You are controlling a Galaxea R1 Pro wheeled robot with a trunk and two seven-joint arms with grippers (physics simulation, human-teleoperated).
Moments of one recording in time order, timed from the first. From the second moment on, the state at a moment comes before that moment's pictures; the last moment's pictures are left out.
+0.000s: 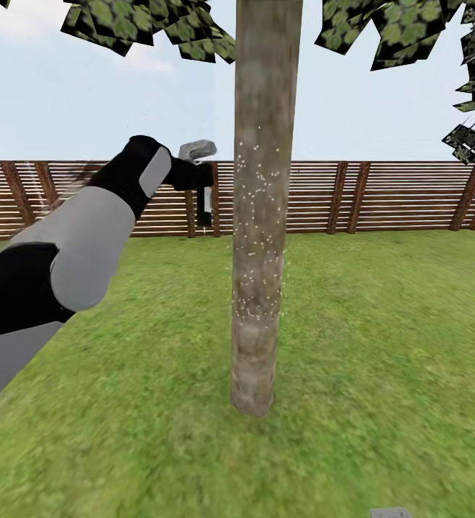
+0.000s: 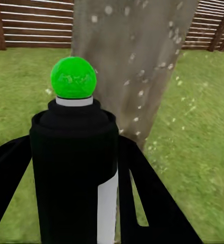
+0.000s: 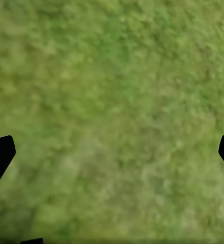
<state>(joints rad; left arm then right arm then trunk) -1.79 -0.16 0.09 -0.31 0.07 0.73 -0.16 -0.44 -0.08 0.53 0.06 -0.44 -0.26 -0.20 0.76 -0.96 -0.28</state>
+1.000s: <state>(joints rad) -0.96 -0.17 0.09 -0.03 -0.06 -0.17 -0.19 -0.44 -0.03 0.53 0.06 -0.44 -0.27 -0.20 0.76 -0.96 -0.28</state>
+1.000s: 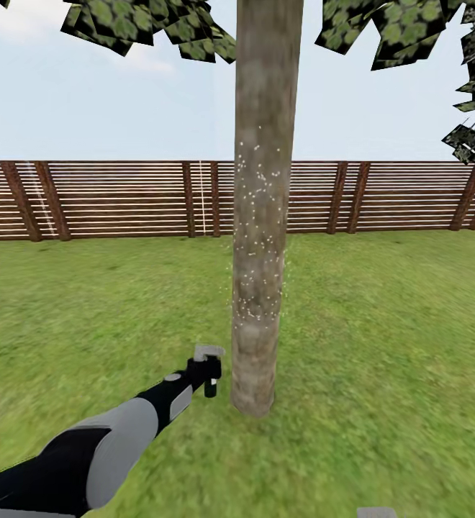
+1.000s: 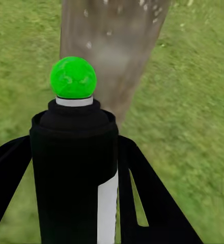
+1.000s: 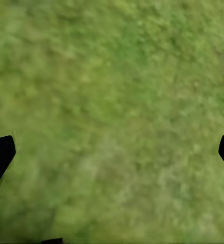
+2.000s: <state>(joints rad) -0.94 -0.17 0.09 -0.03 -0.06 -0.21 -0.20 -0.44 0.00 0.53 0.06 -0.44 -0.27 -0.20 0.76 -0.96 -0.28</state>
